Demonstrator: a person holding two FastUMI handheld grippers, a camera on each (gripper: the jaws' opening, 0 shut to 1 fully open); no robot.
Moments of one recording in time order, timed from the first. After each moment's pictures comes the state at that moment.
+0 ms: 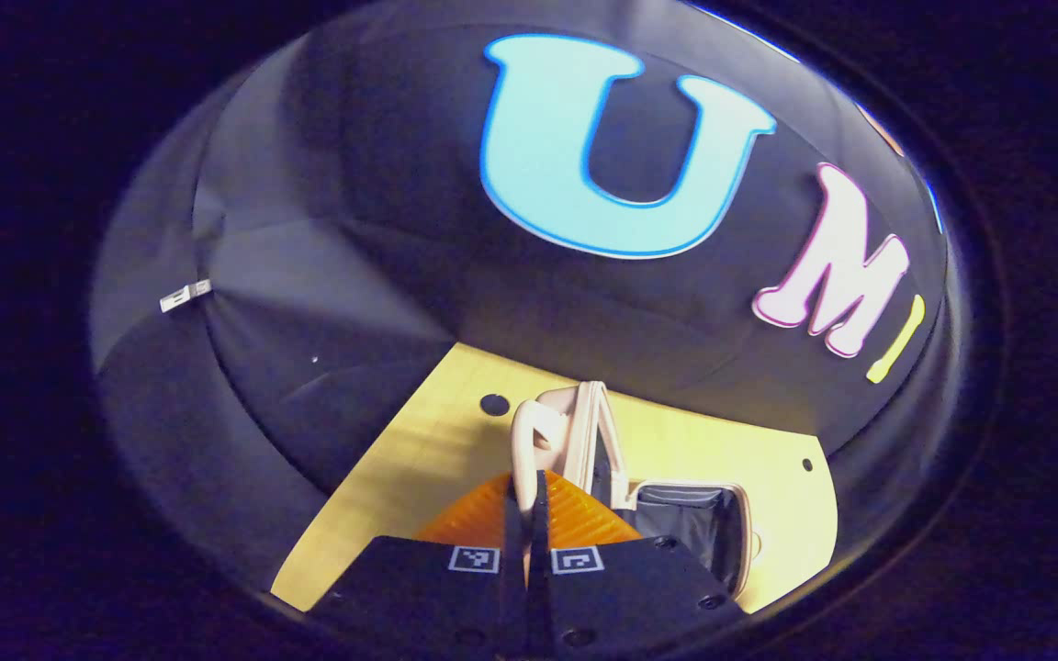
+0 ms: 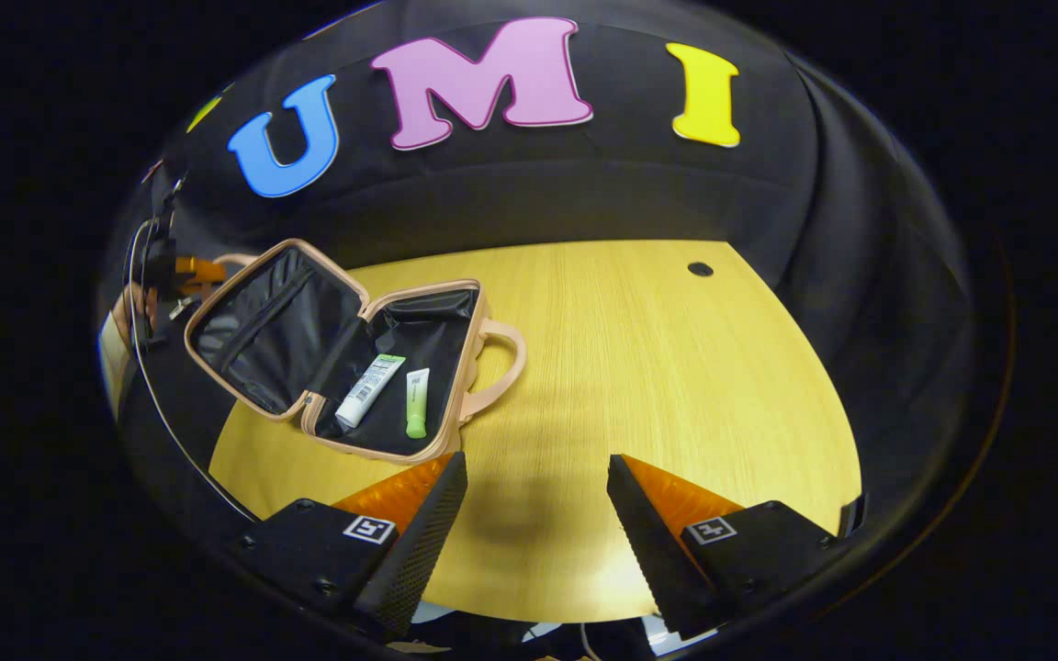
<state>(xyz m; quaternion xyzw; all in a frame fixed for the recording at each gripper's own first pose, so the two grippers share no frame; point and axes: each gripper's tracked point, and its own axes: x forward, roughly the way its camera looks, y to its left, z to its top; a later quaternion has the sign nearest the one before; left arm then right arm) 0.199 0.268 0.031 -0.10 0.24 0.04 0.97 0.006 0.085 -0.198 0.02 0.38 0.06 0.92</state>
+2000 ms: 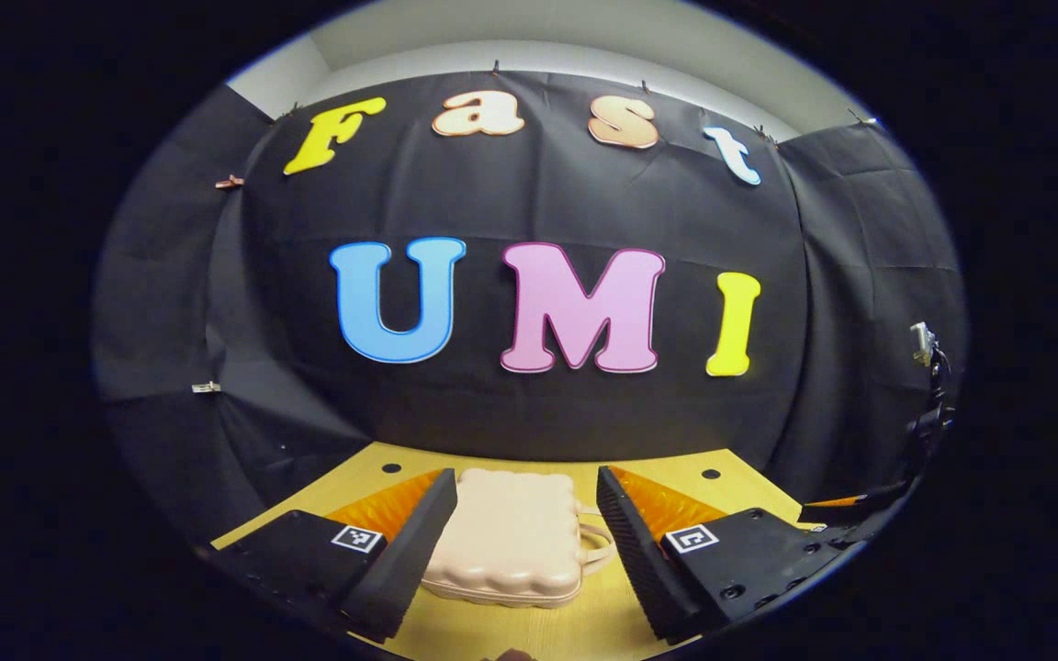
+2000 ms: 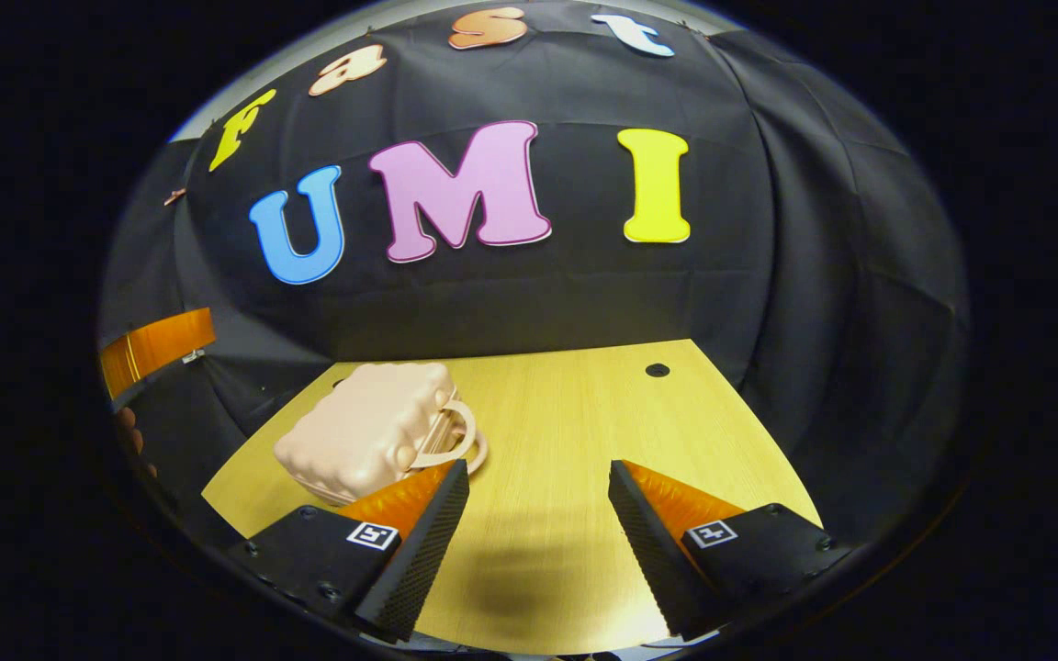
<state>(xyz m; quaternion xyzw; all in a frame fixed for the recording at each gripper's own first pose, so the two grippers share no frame) -0.033 0.007 0.072 -0.01 -0.02 -0.01 1.00 -0.004 0.035 -0.122 0.04 0.21 0.04 0.98</state>
